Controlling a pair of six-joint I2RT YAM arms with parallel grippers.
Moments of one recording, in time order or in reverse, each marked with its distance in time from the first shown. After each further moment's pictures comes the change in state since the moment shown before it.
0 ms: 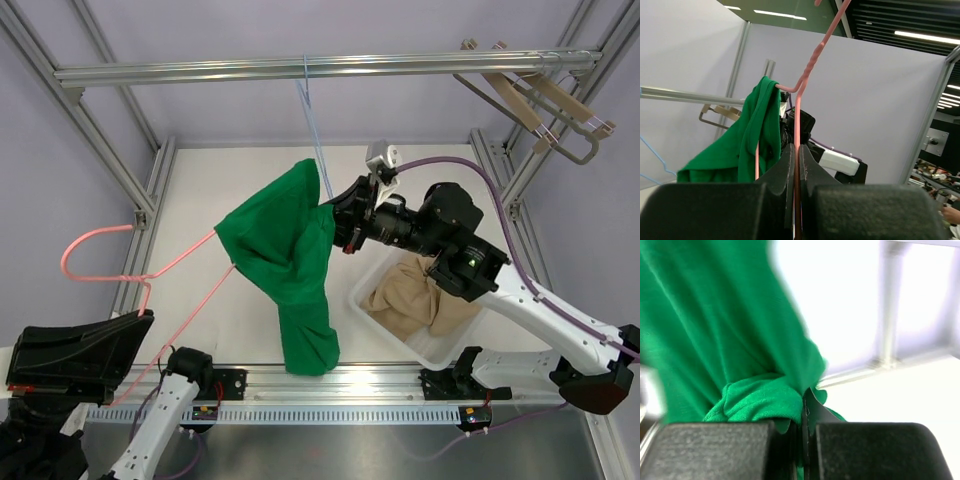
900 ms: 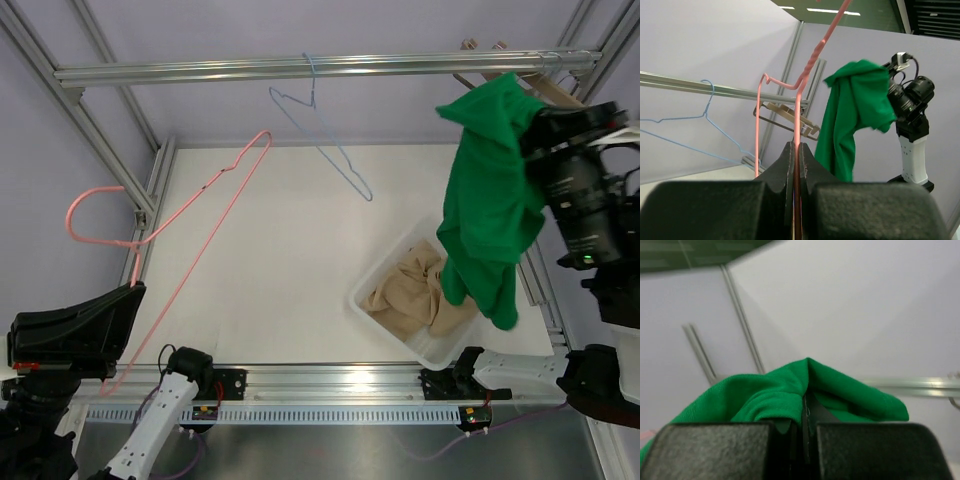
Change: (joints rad) left arm -0.023 0.053 0.101 -0.199 -0.161 0.211; right arm -0.004 -0.040 0.765 -0.510 0.891 -0.277
